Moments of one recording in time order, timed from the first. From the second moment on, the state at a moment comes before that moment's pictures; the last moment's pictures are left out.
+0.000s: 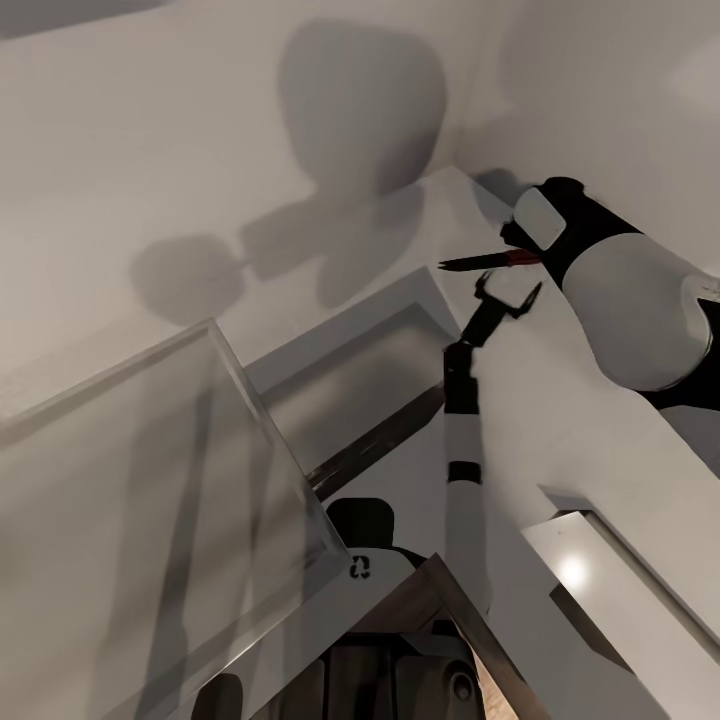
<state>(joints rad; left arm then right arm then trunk) -0.08 -0.07 -0.04 0.08 0.23 -0.06 0.09 -1.88 0.02 -0.27 -0.16 -0.07 0.46 -0.60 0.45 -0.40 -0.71</state>
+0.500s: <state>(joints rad) -0.08 -0.07 -0.04 0.08 0.23 -0.06 0.09 -1.88 0.03 -0.27 -0.17 -0.07 0.46 -0.60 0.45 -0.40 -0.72</state>
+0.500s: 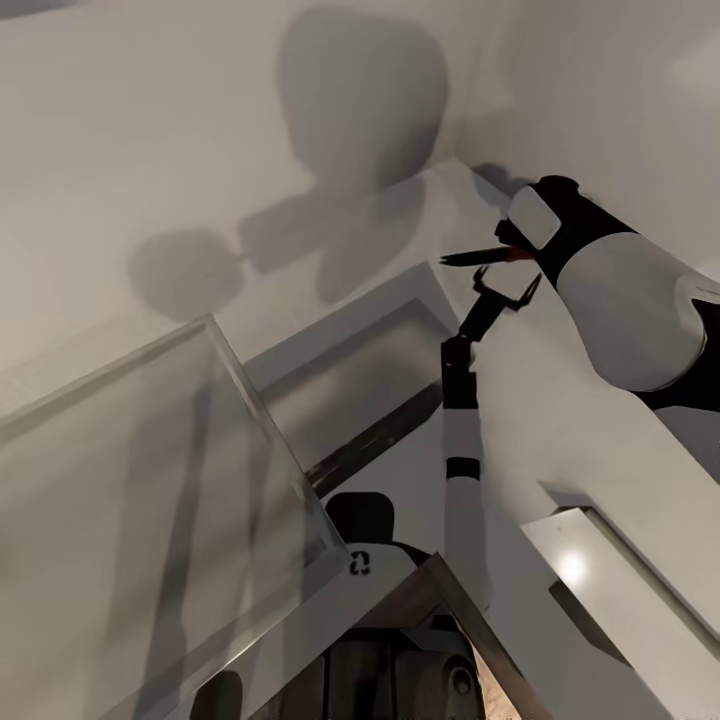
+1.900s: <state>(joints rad) -0.08 -0.07 -0.04 0.08 0.23 -0.06 0.09 -1.88 0.06 -0.26 -0.30 -0.06 0.54 -0.68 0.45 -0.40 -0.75</state>
